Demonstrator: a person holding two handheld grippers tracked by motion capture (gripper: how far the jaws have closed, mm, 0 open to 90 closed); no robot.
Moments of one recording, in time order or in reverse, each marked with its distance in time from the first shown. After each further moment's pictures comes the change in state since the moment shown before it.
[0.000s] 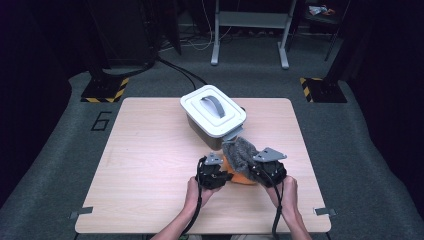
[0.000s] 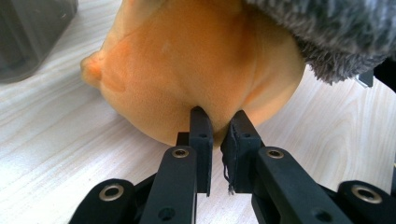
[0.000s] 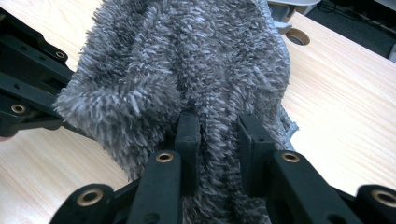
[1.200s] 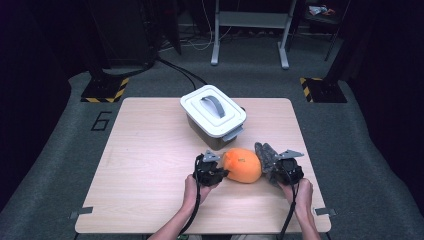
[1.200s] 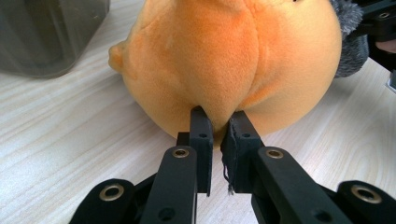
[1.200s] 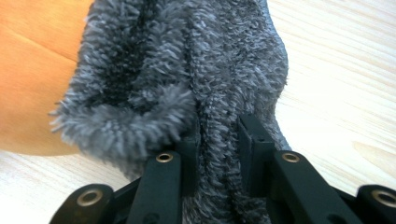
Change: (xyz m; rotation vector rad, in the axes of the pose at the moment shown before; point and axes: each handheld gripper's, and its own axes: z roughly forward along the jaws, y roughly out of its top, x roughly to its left) left arm 0.011 0.001 0.000 0.000 0.066 -0.028; right arm -0.062 -0.059 0.031 0.176 -0.101 0.212
